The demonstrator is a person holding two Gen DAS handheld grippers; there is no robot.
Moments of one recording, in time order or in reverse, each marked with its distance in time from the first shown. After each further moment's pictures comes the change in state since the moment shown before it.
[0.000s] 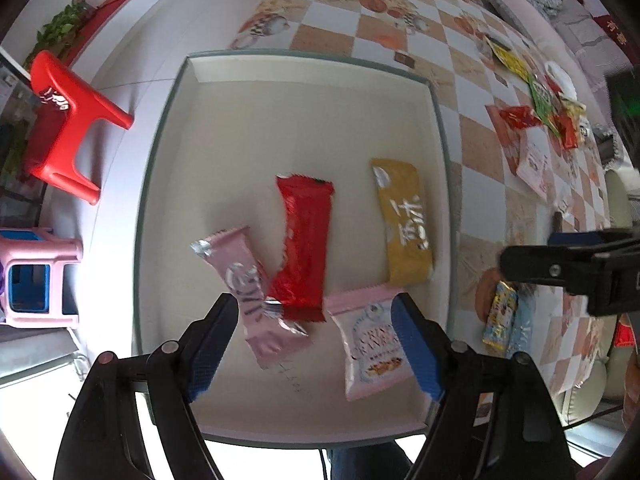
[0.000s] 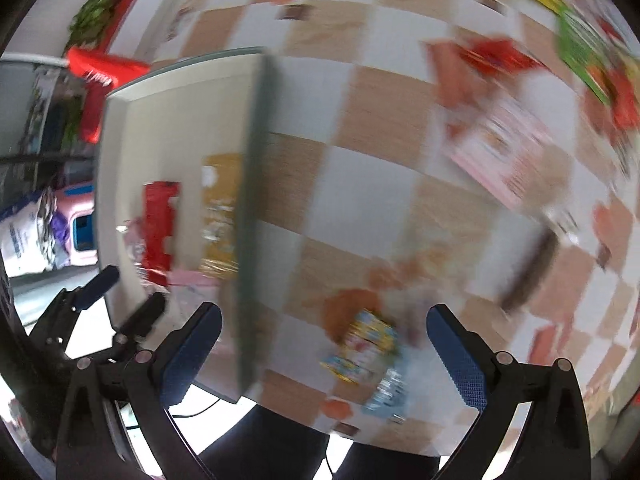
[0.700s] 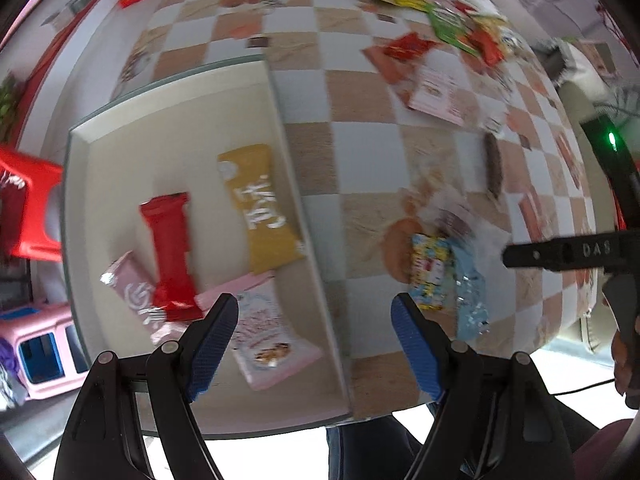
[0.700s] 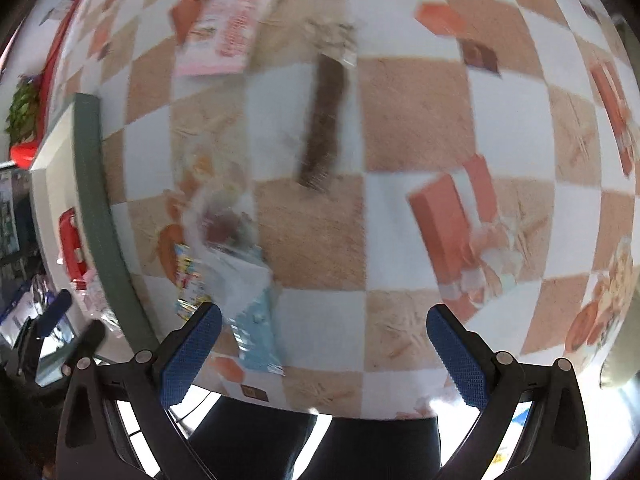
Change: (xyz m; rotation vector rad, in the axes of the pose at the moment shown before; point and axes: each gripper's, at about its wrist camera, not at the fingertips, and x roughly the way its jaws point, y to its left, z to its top) left arm -0.004 -0.095 -0.014 0.294 0.038 -0.036; right arm 0.011 -0.124 -0.070 0.314 0.017 0.002
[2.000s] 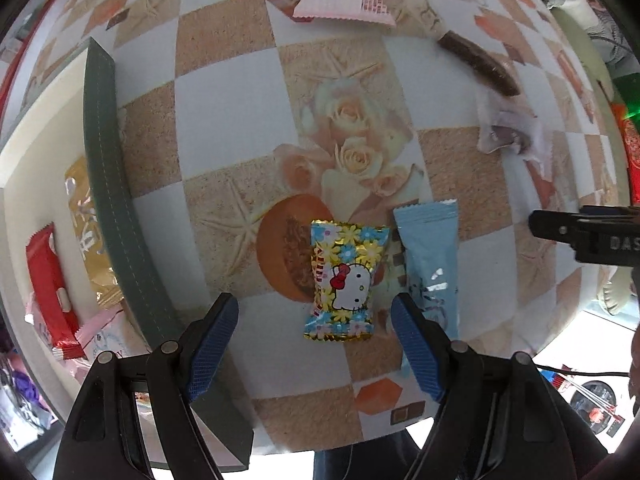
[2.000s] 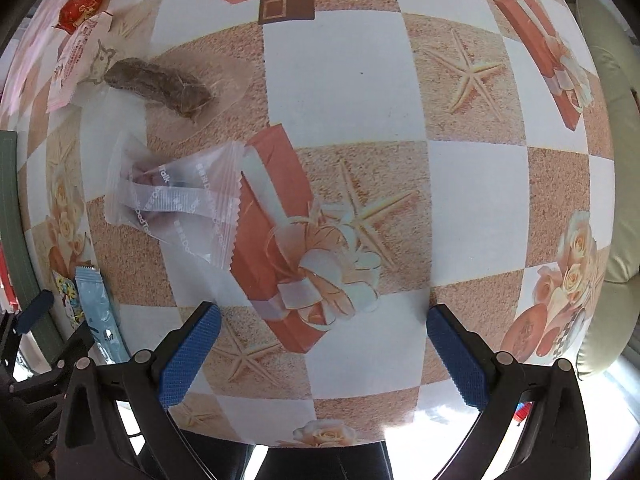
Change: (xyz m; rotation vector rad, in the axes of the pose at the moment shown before) left arm 0.076 -0.087 0.017 0.139 0.171 0.038; right arm 0.028 -0.068 -0.018 0.110 -0.024 -0.160
